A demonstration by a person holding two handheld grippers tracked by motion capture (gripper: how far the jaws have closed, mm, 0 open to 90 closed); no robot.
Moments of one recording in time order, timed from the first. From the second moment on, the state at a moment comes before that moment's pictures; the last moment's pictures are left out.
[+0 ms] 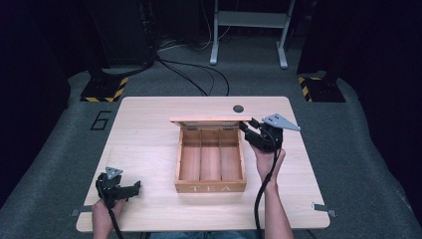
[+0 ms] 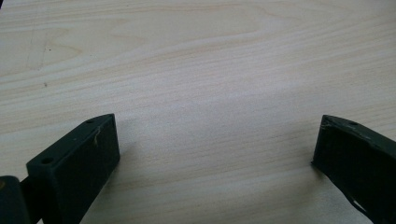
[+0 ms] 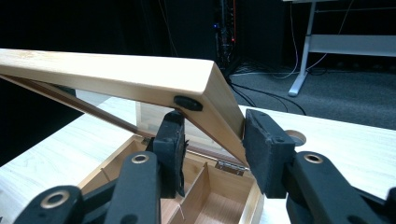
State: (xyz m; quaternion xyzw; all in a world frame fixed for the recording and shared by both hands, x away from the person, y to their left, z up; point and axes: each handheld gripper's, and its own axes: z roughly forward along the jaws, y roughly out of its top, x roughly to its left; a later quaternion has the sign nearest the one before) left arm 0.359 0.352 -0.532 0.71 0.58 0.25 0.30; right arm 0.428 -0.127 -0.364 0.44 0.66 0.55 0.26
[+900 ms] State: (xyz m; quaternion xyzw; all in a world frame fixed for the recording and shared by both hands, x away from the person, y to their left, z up) left arm 0.359 0.352 -0.532 0.72 0.58 0.25 0.30; right arm 0.428 -0.126 -0.364 0.44 0.66 0.55 0.26
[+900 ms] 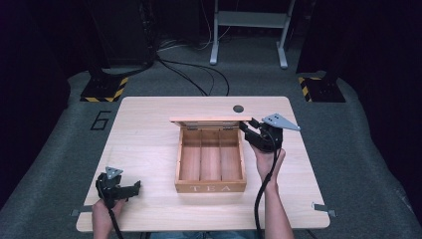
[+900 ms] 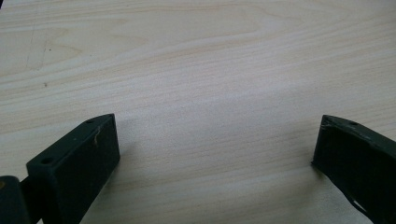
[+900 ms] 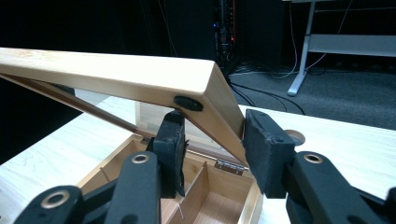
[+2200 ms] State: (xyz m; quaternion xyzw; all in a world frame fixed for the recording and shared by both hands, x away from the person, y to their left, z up) left arm 0.358 0.352 -0.532 0.72 0.58 0.25 0.30; right arm 0.426 -0.127 -0.365 0.43 0.67 0.54 0.26
